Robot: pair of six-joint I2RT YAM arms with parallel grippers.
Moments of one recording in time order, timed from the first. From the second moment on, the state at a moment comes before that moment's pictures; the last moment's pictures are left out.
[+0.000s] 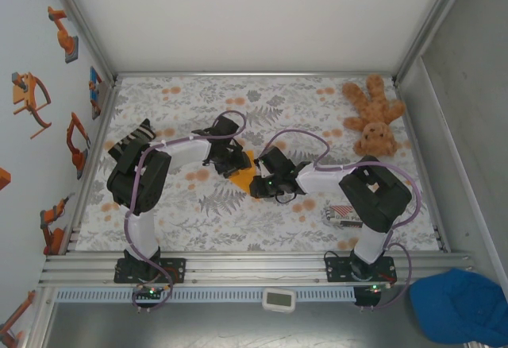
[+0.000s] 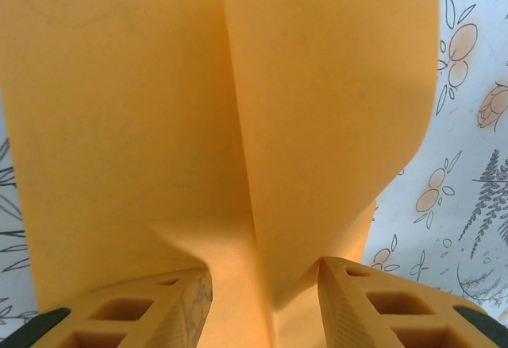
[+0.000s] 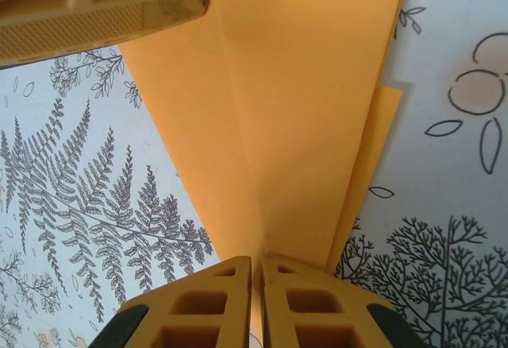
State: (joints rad) left arm -0.62 1.94 1.18 -0.49 0.28 -0.85; right arm 0.80 1.77 0.87 -0.10 -0.33 0.61
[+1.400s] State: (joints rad) left arm -0.61 1.81 0.86 -0.02 0.58 -0.79; right arm 0.76 1.79 0.86 -0.08 -0.42 0.59
